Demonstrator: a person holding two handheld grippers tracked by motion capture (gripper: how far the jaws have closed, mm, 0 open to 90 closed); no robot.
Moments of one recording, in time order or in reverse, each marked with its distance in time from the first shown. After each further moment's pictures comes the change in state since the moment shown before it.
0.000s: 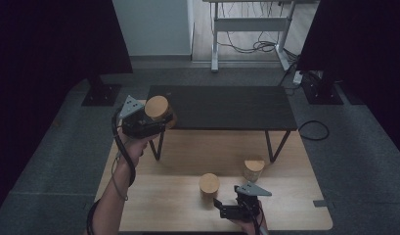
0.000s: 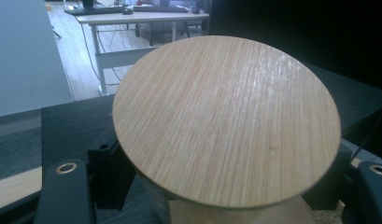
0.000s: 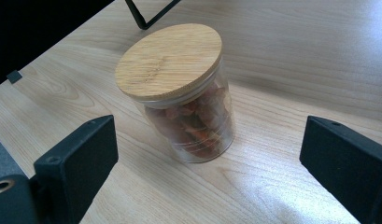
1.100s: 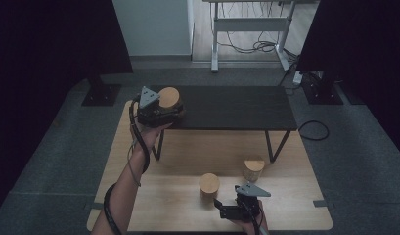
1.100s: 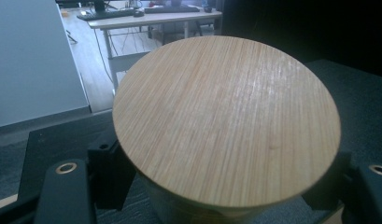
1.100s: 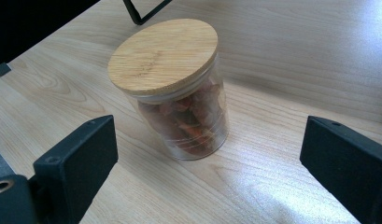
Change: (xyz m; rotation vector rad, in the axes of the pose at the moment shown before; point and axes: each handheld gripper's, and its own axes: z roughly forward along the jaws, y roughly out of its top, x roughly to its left) left arm -0.013 0.008 0.048 0.008 0.059 0.041; right arm 0.003 0.000 0.001 0.008 -0.019 -0.025
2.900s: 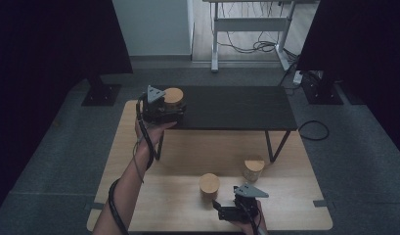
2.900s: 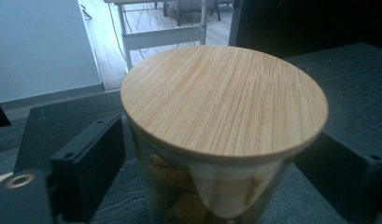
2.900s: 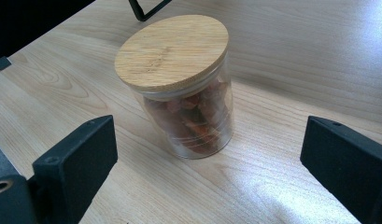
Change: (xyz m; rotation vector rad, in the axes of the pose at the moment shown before) left arm -0.008 0.005 0.020 0.077 0.066 -0.050; right arm 0.005 0.000 0.002 0.009 0.000 -0.020
